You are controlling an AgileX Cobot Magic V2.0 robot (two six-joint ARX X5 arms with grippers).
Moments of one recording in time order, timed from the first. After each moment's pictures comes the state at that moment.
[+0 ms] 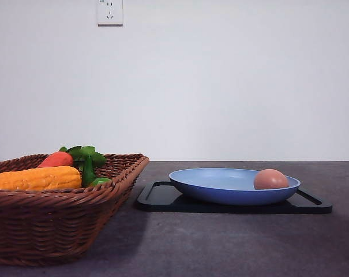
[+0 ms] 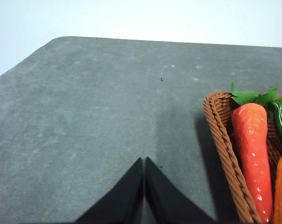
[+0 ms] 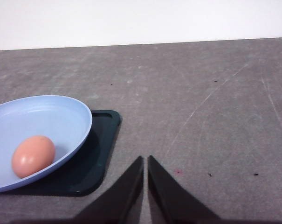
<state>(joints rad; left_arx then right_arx) -0.06 0.00 0.05 -0.24 -0.13 -0.05 0.08 0.01 0.02 -0.17 -0.03 0.11</state>
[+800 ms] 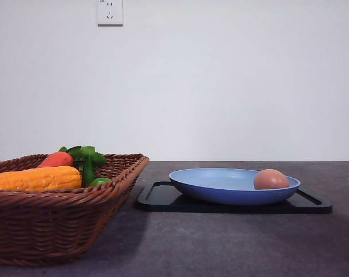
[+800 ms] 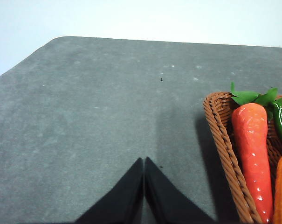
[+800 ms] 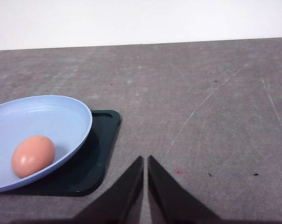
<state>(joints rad) -0.06 0.00 0.05 -0.24 -0.13 -0.05 0.08 0.01 0.02 -0.17 -0.03 0.11</state>
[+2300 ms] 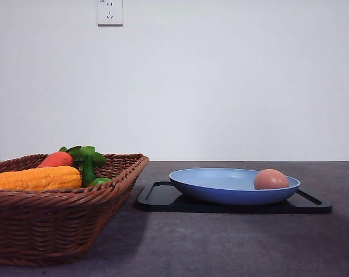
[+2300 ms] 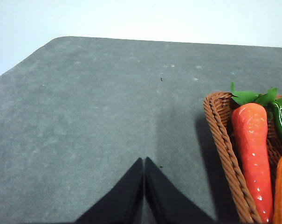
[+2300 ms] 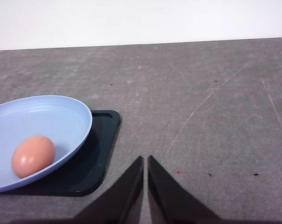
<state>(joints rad) -0.06 0.00 0.05 -0.24 -0.13 -0.05 0.08 0.01 0.02 -0.17 -0.03 0.11</state>
